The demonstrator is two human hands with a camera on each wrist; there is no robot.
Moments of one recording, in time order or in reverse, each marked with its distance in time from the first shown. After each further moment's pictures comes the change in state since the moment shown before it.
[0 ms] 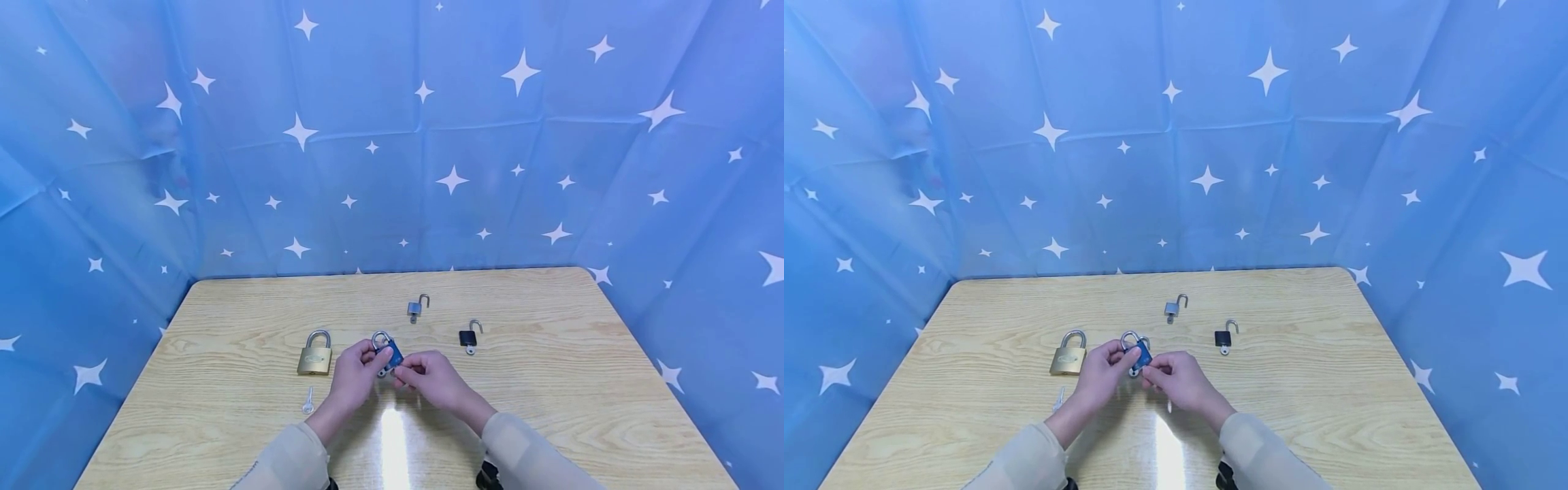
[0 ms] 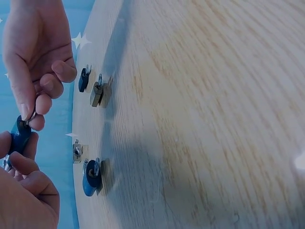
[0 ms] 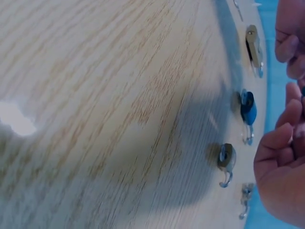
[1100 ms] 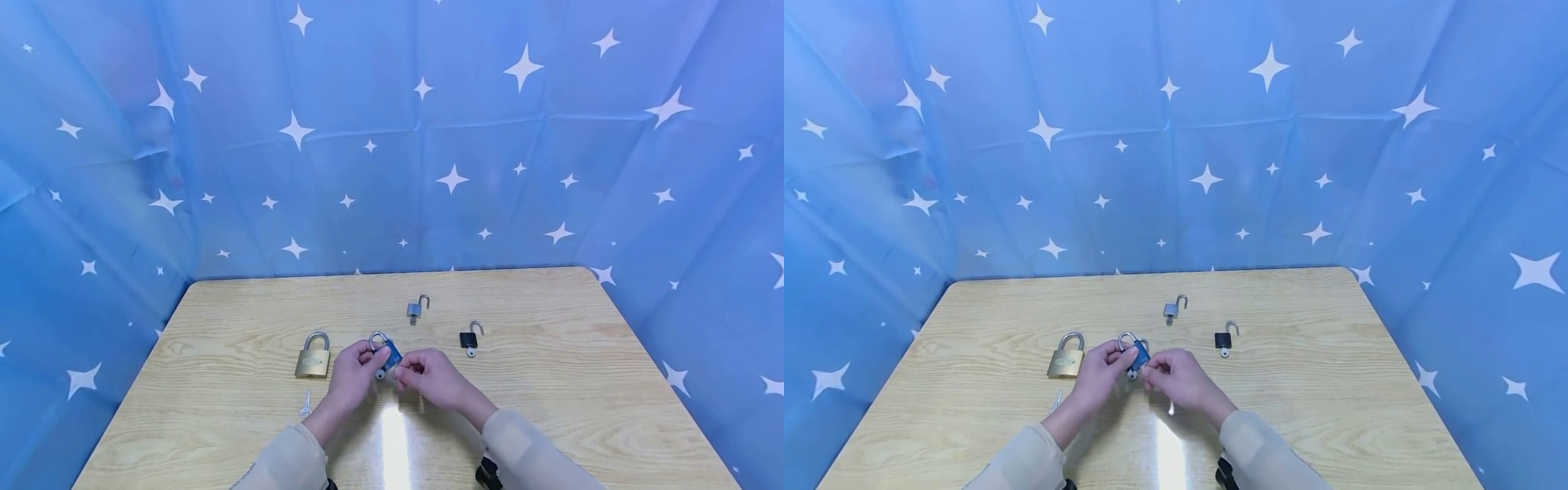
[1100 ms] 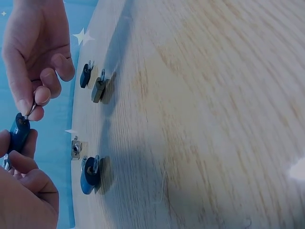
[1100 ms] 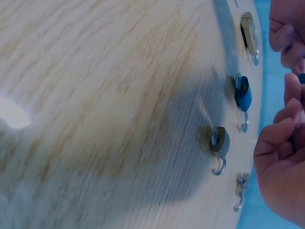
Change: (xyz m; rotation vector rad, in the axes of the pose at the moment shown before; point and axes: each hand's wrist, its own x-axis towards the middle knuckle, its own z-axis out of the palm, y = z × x) left_hand 0.009 -0.003 0.001 -0.077 0.013 -0.046; right_hand 0.021 0.026 -0.007 -0.131 -0.043 -0.044
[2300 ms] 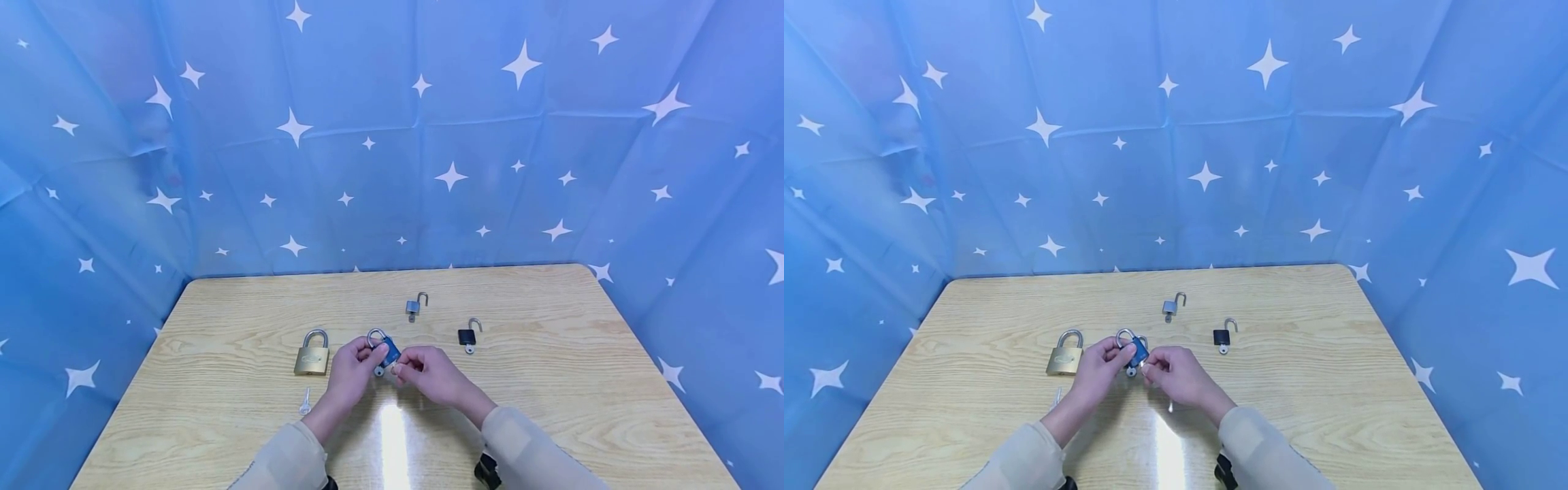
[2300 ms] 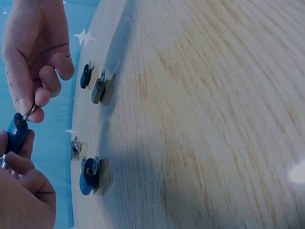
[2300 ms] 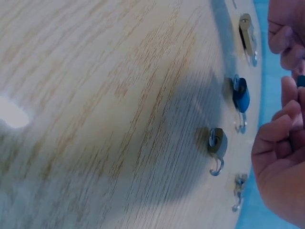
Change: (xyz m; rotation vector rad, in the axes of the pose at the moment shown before) left_hand 0.000 -0.001 -0.001 -0.039 0.001 0.001; right_hand -0.002 -0.003 -0.002 -0.054 0.005 -0.045
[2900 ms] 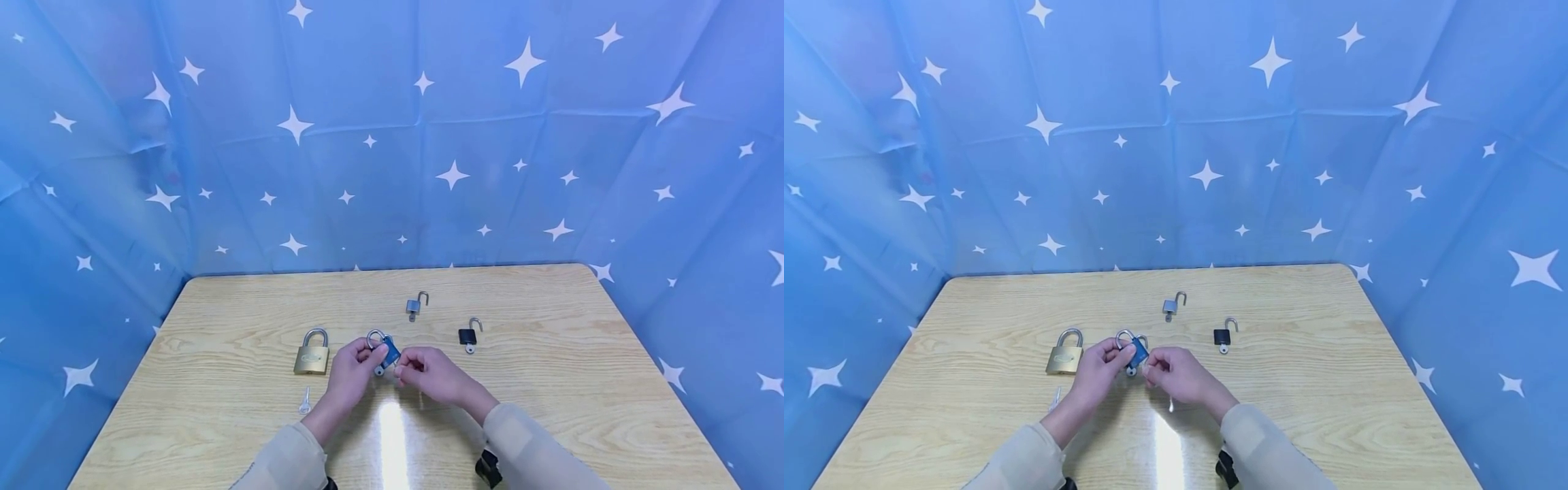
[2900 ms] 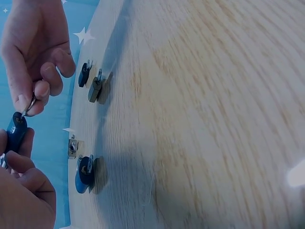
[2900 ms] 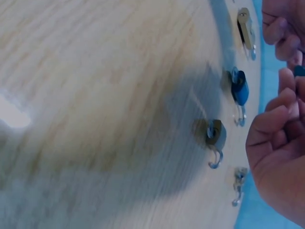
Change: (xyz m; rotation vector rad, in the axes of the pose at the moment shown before) left_hand 0.000 -0.004 -0.001 -0.014 0.006 -0.007; right_hand 0.000 -0.002 -0.004 0.006 -0.076 0.040
